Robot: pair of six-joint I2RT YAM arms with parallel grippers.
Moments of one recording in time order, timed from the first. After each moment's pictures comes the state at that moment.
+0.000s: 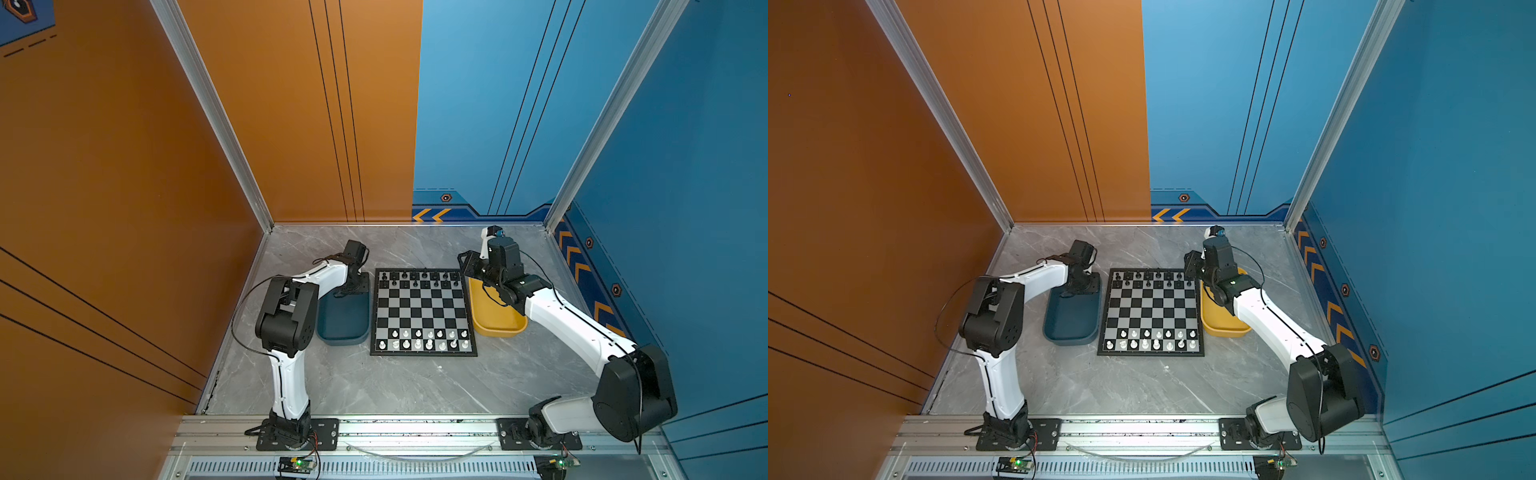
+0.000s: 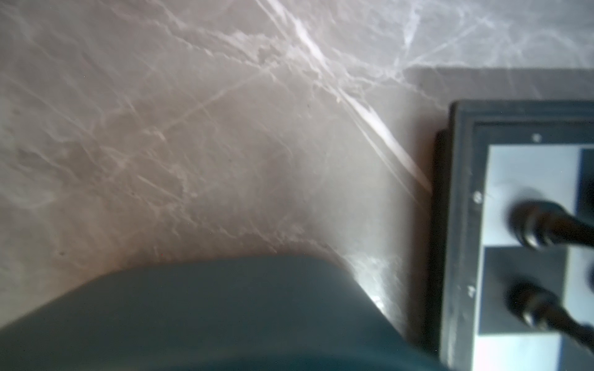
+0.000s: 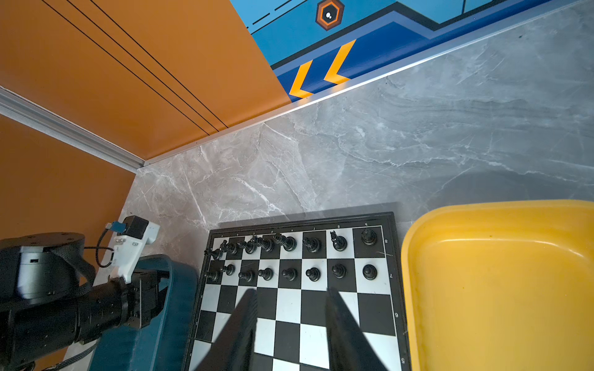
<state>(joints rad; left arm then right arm) -0.28 1.96 1.32 -0.54 -0.03 -0.29 0.36 1.41 1.05 -0.16 -0.01 0.57</state>
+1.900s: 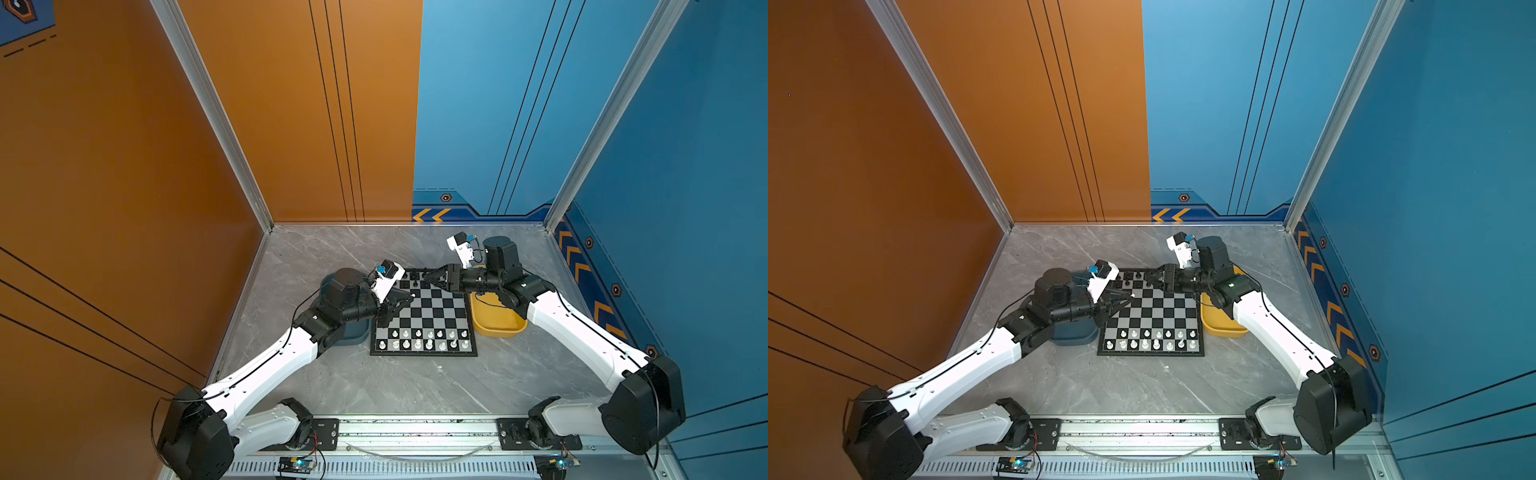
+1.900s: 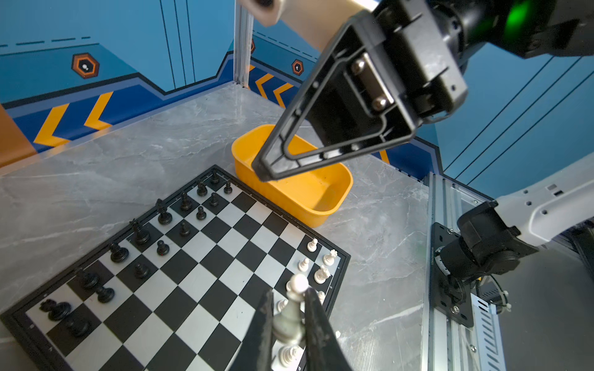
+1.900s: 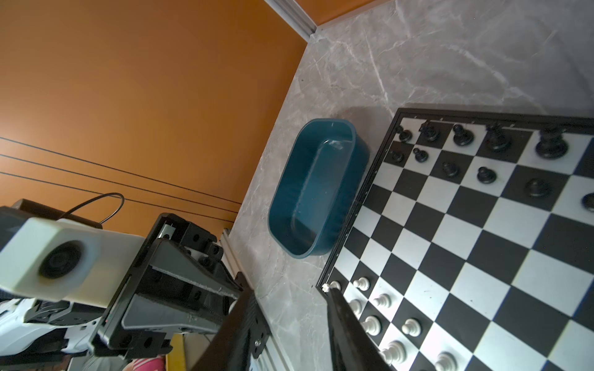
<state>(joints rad) -0.62 1.12 0.81 -0.03 0.48 -0.05 0.46 1.35 1.10 -0.27 -0.70 0.61</state>
